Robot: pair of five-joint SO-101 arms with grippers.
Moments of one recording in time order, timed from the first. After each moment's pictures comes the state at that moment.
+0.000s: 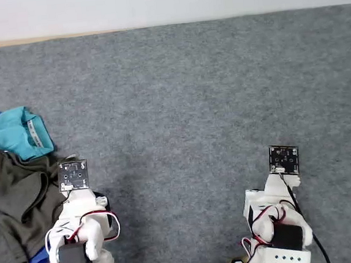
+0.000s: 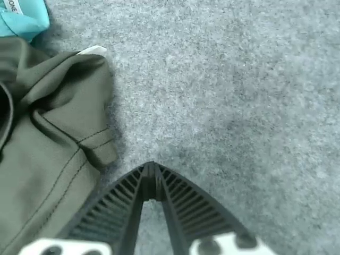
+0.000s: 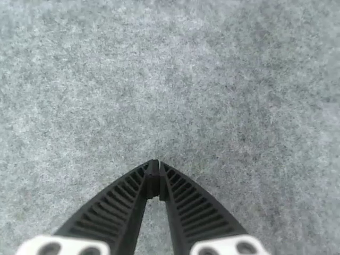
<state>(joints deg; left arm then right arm) -9.0 -103.5 96.8 72.0 5.9 7.6 -103.5 95.6 74.5 0.3</state>
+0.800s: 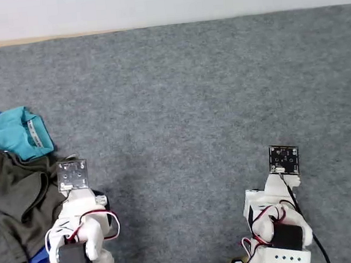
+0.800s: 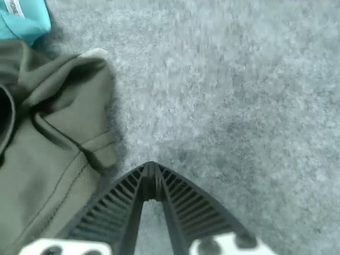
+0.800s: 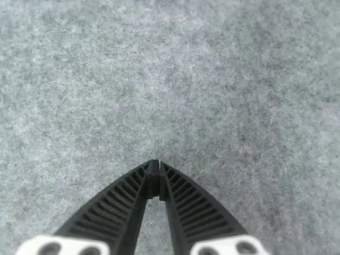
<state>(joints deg) -9.0 -103.5 96.8 70.3 5.9 7.6 -103.5 95.6 74.5 0.3</state>
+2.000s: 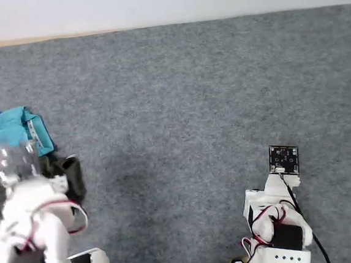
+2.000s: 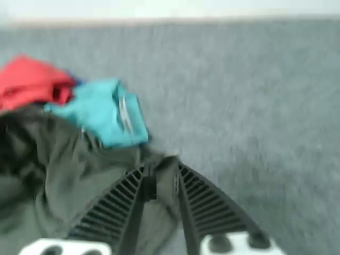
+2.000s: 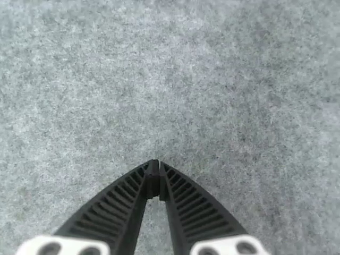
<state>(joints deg) -19.6 -73.7 41.5 86.1 -0.3 7.6 -103.5 95.6 74.5 0.3</state>
